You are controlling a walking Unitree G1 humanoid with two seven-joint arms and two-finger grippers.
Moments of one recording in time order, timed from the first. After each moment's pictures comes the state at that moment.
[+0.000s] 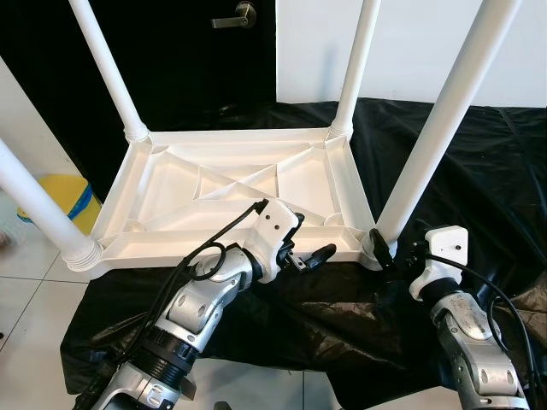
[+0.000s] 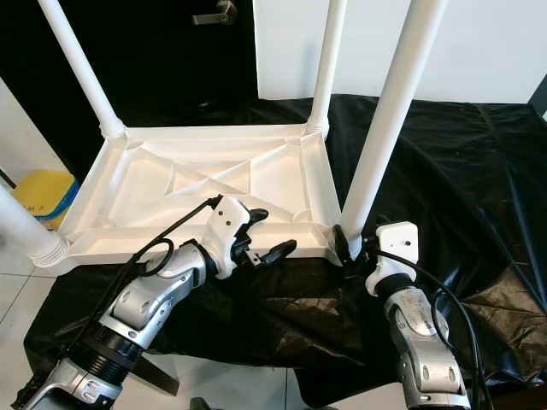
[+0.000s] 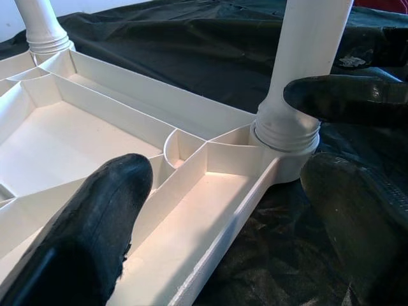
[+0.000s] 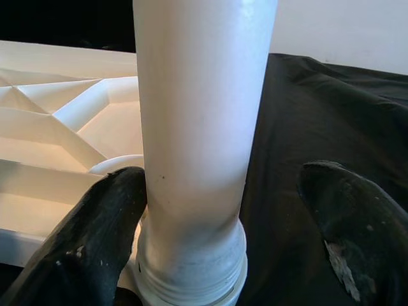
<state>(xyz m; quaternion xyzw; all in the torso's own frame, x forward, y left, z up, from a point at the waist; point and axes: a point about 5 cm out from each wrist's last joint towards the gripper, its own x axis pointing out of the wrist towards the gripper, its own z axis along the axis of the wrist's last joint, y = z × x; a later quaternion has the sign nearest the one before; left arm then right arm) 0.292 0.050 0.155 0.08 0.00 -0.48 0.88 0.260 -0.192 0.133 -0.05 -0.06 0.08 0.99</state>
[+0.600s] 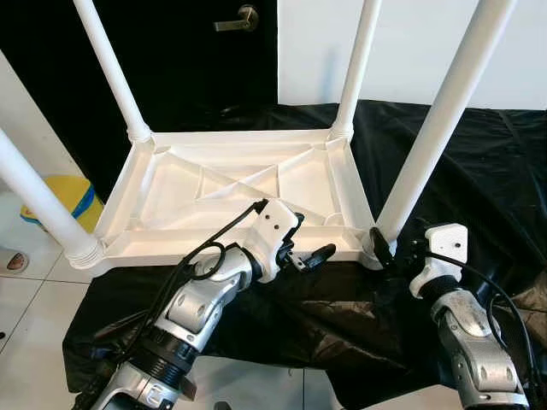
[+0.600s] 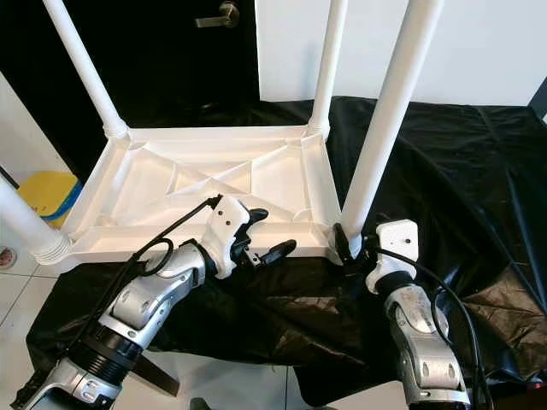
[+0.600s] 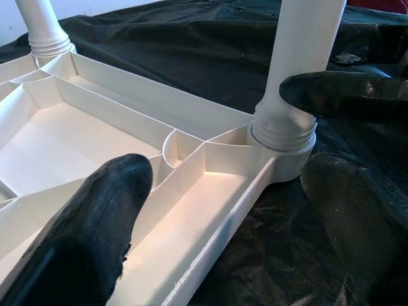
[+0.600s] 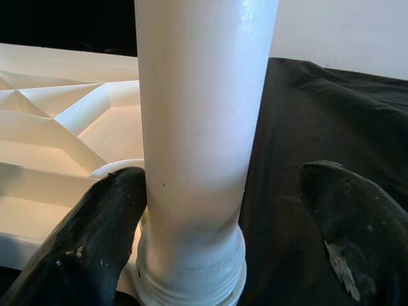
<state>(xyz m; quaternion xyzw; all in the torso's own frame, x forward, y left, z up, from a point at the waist) 0.292 0.051 0.155 0.08 0.00 -0.48 0.88 0.263 -0.193 0.134 -0.05 -0.06 0.08 0.99</state>
